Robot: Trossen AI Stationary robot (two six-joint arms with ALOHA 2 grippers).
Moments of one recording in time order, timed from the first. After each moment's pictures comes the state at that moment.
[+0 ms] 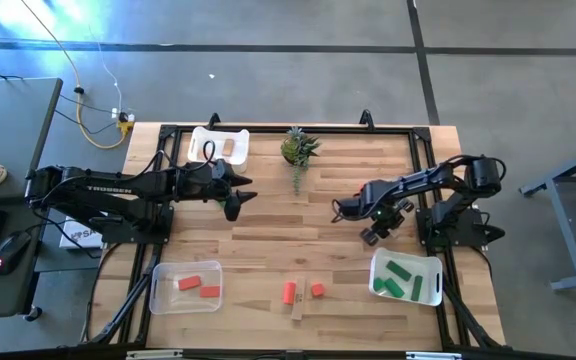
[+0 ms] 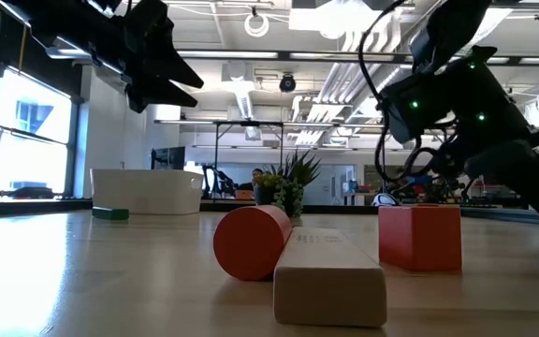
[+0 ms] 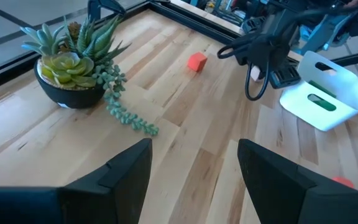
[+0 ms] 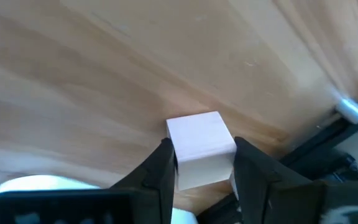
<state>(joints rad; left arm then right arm) 0.24 0.99 0.53 0.02 -0.13 -0.35 -0.05 1.65 0.82 -1.16 -0.16 0.81</state>
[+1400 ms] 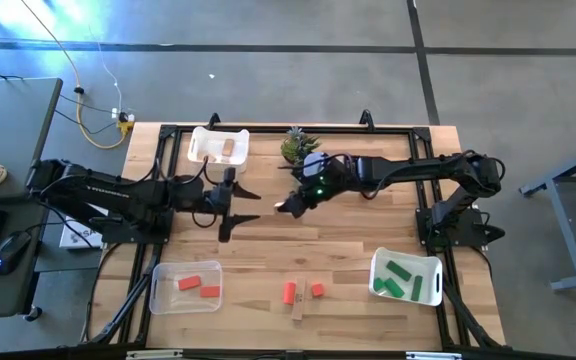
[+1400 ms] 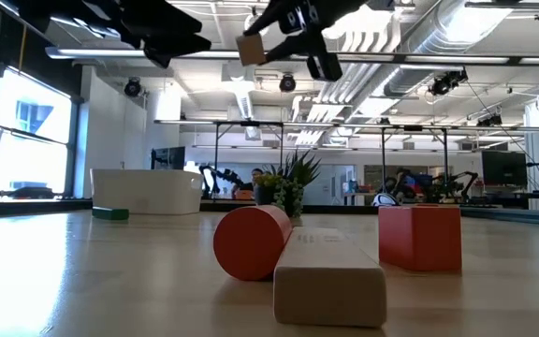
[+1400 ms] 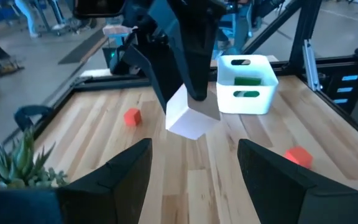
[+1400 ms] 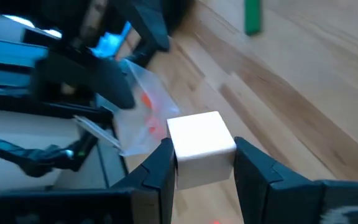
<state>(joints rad) 0.05 0.99 0.53 0.22 -0.09 0.08 -0.05 1.65 1.36 -0.33 -0.22 0.89</state>
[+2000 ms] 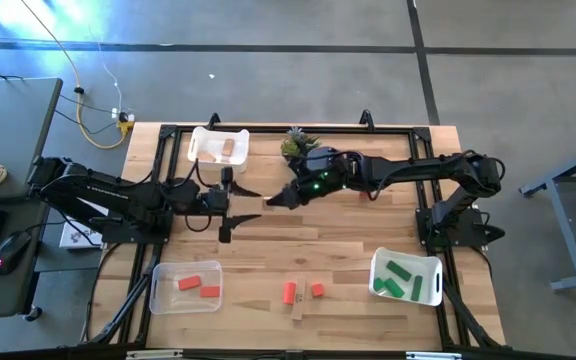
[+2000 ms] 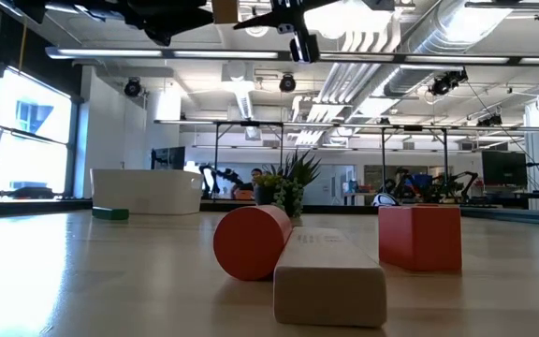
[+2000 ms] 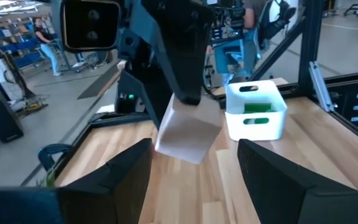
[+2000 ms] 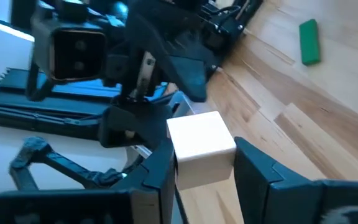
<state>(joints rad) -0.02 0.99 0.53 0.35 -0.18 0.18 -0.05 1.65 1.36 -0.11 -0.24 1.01</state>
